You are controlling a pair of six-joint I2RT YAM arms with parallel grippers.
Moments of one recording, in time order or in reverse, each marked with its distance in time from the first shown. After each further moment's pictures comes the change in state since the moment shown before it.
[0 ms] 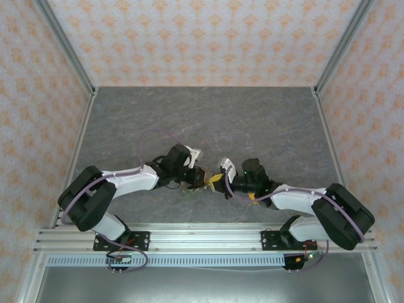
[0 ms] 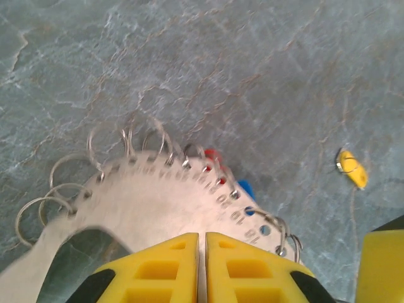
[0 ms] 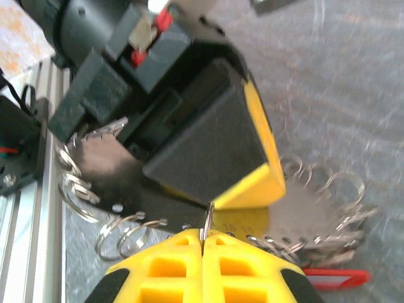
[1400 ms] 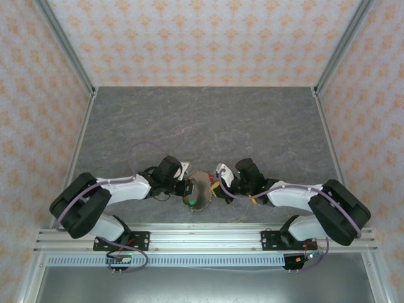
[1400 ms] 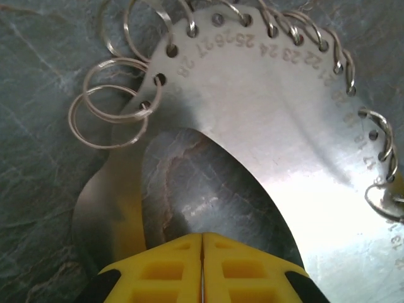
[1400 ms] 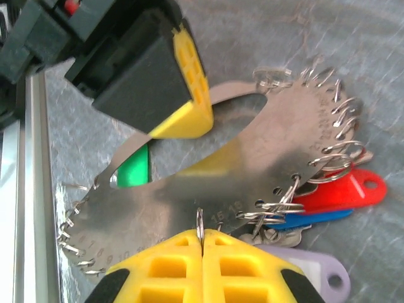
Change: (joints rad) left arm 0.025 -0.048 -0.185 -0.015 -0.011 -0.026; right arm 0.022 0.067 0.060 -0.278 0.001 -0.108
